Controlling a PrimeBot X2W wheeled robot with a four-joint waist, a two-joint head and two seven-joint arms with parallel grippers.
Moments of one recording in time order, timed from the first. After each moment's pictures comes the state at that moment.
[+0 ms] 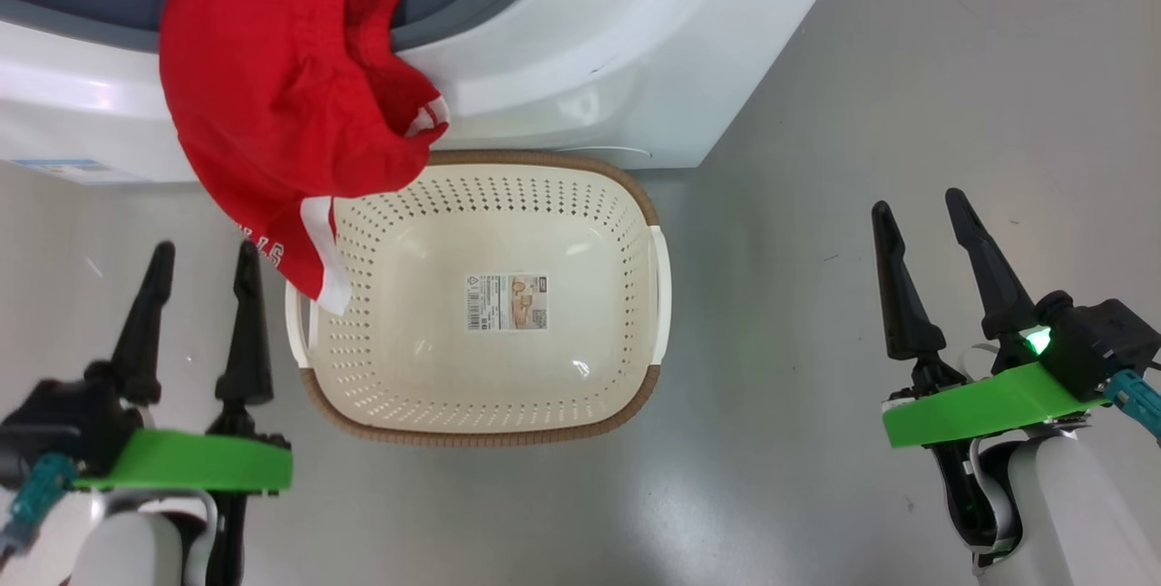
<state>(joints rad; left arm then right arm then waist) -0.32 0.10 0.09 0.23 -0.25 -0.13 -0.26 -0.25 -0.05 0.01 0.17 0.31 0.13 -0.26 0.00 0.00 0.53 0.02</state>
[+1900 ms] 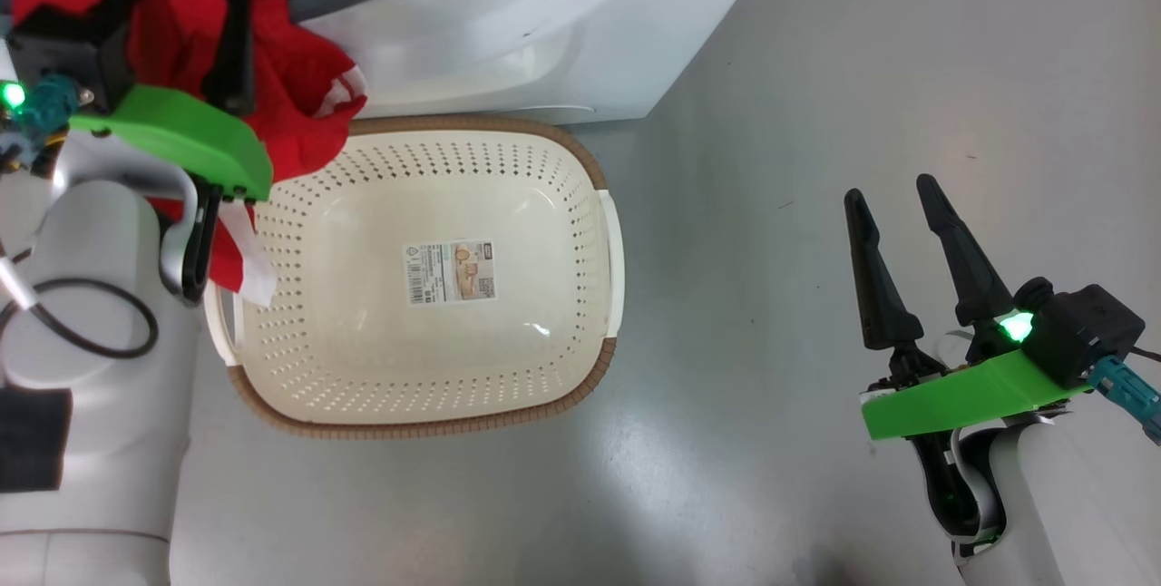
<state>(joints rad) -1.00 0.15 -0.06 0.82 -0.11 -0.12 -0.26 -0.28 -0.05 0.06 0.17 0.36 0.13 -0.26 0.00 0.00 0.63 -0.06</state>
